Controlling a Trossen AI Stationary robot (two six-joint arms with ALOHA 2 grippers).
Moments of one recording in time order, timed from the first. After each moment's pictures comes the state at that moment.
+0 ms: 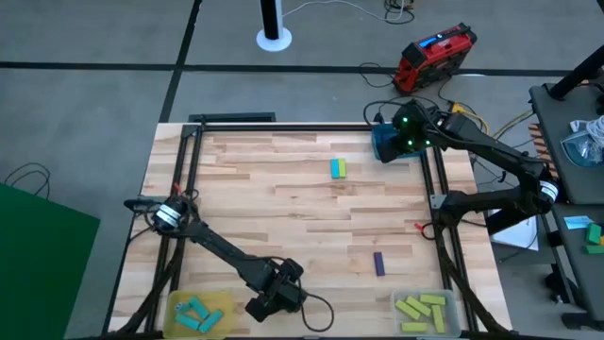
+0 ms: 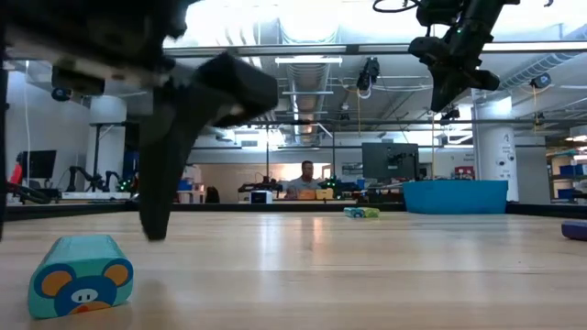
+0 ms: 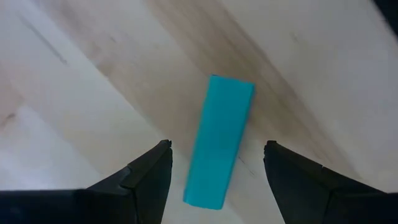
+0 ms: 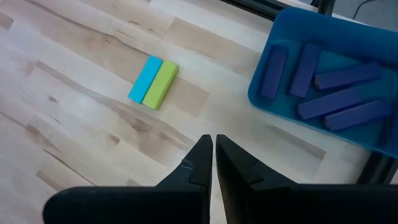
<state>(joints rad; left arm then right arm) -0.55 2.11 1.57 -0.82 0.06 0.15 -0.66 1.15 1.12 -1.02 0.00 0.45</state>
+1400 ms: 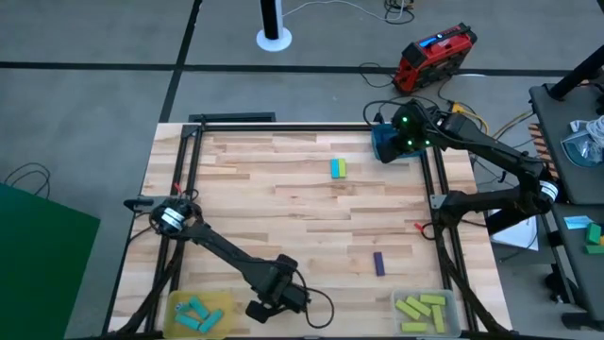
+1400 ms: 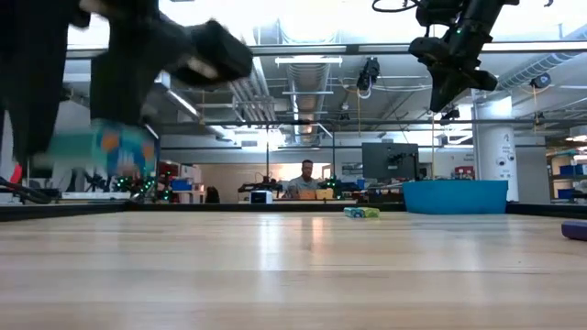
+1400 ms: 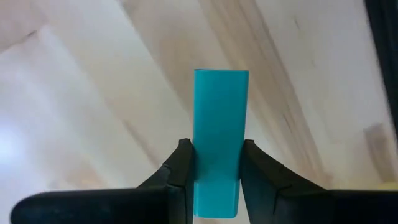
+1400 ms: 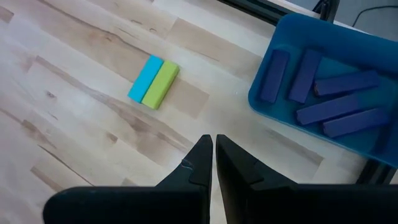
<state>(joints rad) -0.55 2.14 1.75 -1.11 0.07 -0.05 -0.66 1.16 1.12 -1.01 0.00 0.41</state>
